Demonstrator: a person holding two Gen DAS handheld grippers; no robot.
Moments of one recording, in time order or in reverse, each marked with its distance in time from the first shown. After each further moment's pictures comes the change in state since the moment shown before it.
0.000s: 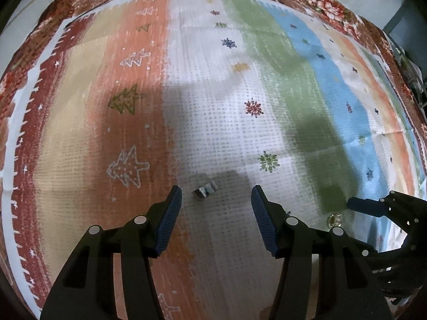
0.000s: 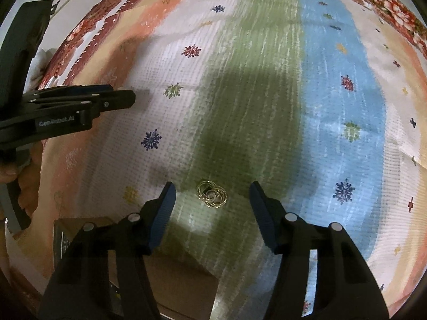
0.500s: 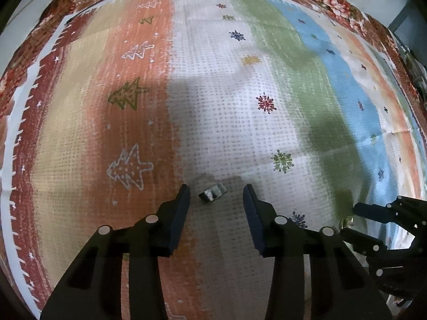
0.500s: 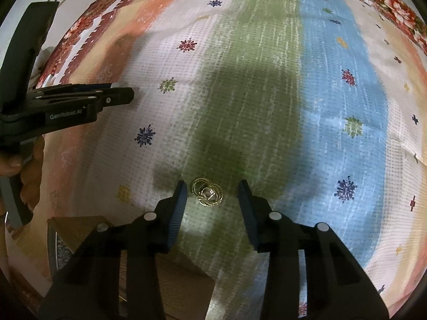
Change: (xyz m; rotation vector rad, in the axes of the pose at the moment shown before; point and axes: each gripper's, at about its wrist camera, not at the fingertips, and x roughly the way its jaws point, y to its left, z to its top) left arm 0.014 0.002 0.002 -0.002 0.011 0.029; right arm 0.005 -0.003 0.000 0.000 0.012 -0.012
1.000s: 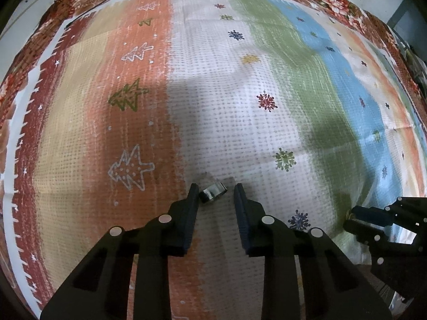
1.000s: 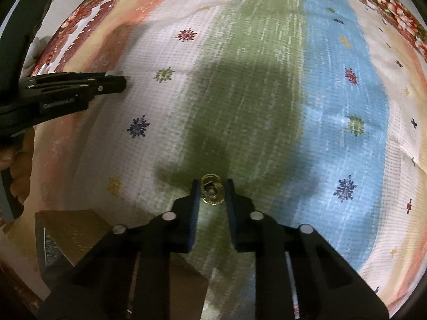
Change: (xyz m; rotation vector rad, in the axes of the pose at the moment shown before) left arm 0.002 -0.001 -0.001 0.020 -0.007 0.013; right arm 0.010 0.004 -0.001 -0.029 0.025 -0.040
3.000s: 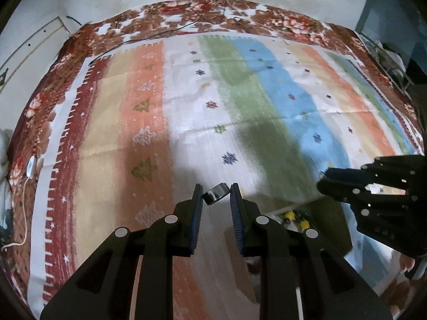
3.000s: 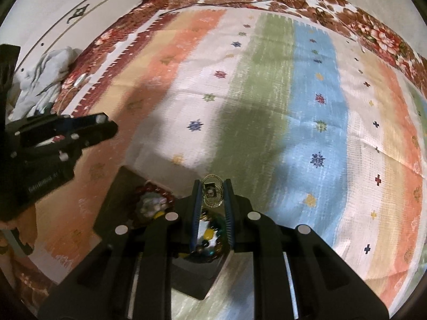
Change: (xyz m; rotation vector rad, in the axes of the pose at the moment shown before) left arm -0.132 -0.052 -0.103 0.075 -0.202 0.013; right arm -0.107 0.040 -0.065 -0.041 -0.189 0.020
